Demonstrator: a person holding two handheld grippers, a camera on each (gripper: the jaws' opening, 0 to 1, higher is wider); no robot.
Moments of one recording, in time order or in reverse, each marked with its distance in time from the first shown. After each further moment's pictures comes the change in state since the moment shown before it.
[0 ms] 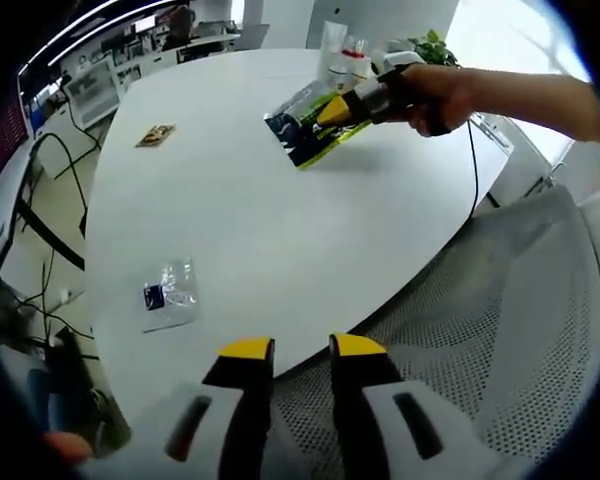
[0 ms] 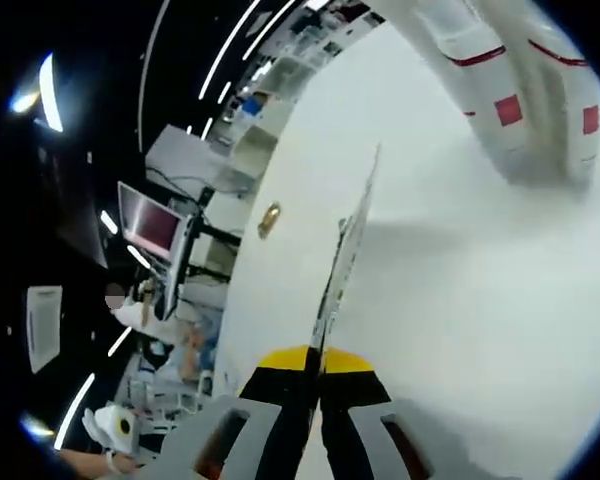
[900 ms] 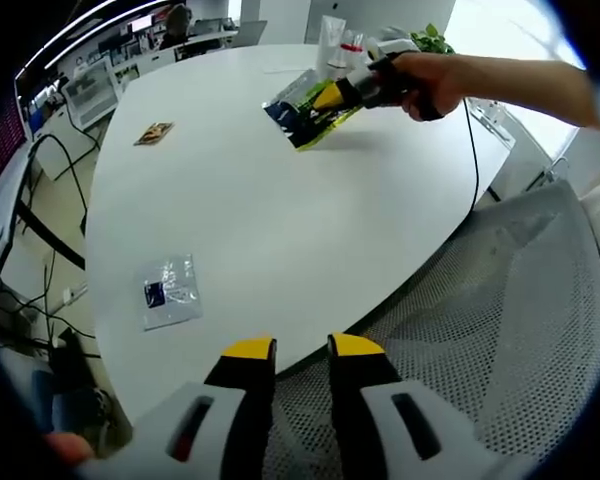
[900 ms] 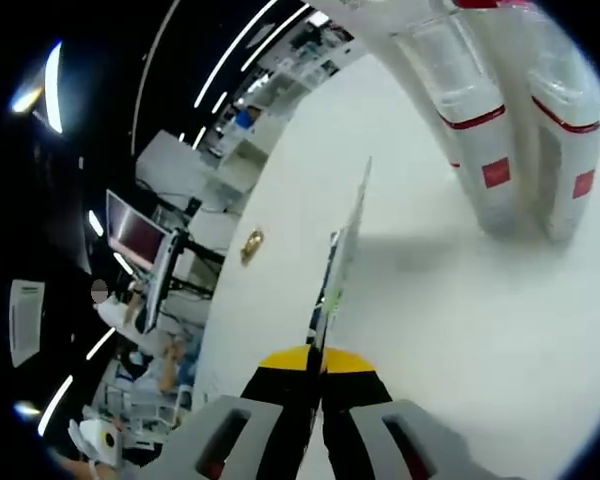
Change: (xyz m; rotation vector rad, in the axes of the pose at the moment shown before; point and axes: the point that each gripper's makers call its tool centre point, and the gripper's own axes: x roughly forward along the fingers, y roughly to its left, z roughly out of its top) left arm 0.001 0.001 -0.003 0.012 0.020 0.009; right arm -0.003 -0.018 0.034 -0.042 -0.090 -0.086
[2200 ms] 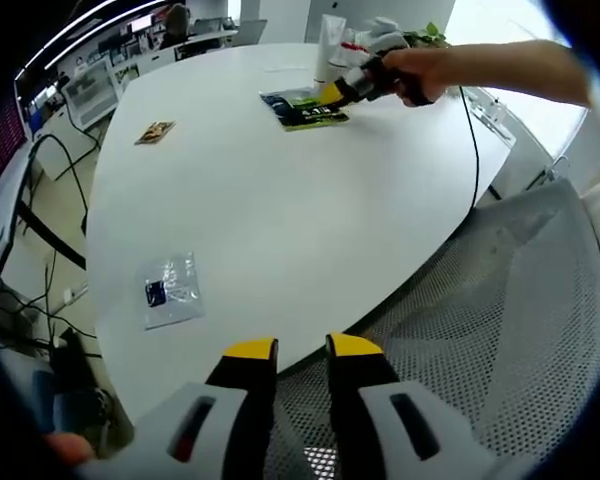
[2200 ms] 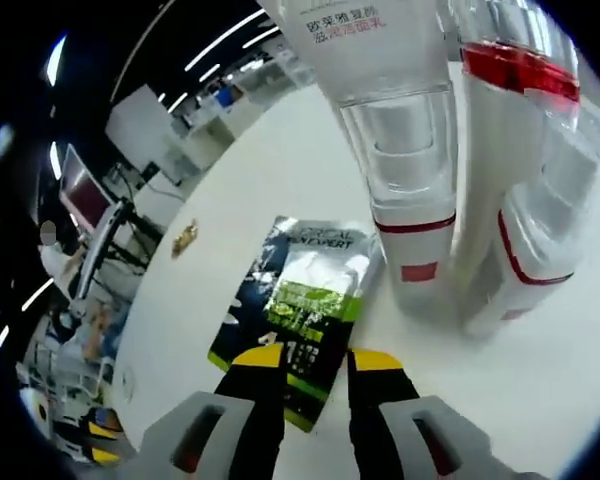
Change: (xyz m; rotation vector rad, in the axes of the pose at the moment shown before) left arm 0.000 0.002 -0.001 0.002 0.004 0.004; right arm -0.014 -0.060 0.033 -0.246 0.001 -0.279
